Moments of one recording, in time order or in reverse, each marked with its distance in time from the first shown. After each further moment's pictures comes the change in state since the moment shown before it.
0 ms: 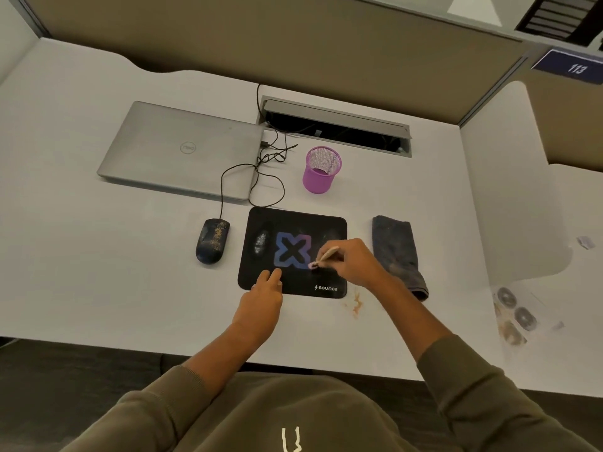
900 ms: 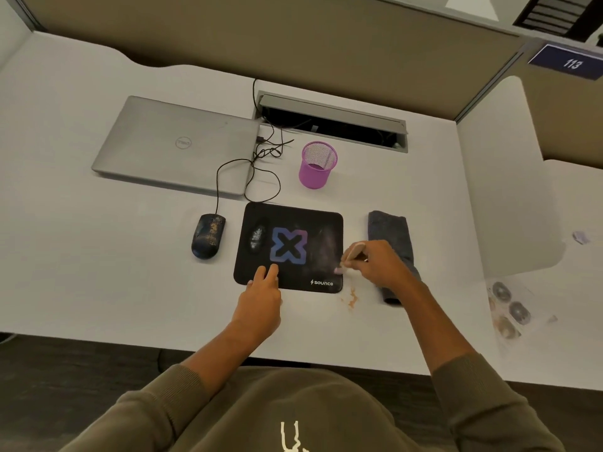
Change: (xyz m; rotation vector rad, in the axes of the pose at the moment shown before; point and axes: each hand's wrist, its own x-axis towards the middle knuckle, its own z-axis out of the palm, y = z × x) left_hand -0.005 0.009 0.005 0.016 -0.020 -0.043; right_hand -0.031 0.038 -0.025 -0.038 0.053 0.197
